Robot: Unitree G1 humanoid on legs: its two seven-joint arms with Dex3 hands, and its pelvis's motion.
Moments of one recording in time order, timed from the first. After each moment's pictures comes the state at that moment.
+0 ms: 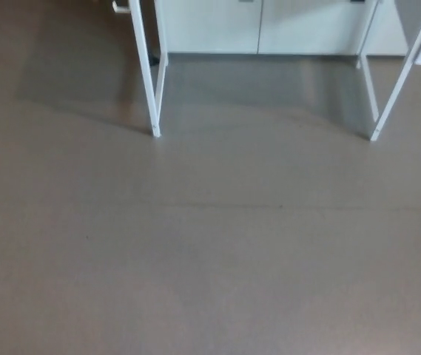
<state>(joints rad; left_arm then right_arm) 0.13 0.65 0.27 1.21 -0.08 -0.03 -0.30 0.13 -0.81 -0.11 0.89 -0.11 -0.14 0.27</state>
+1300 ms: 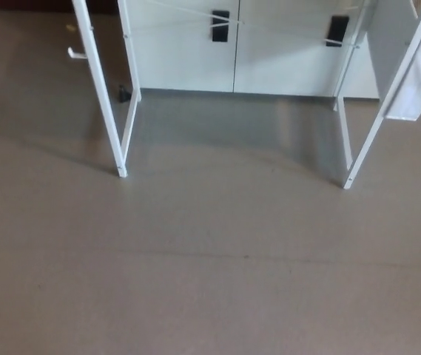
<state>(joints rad) 0.10 0.68 0.28 1.22 -0.09 -0.03 -0.30 0.10 -0.77 -0.16 0.93 -0.08 -0.17 0.28</state>
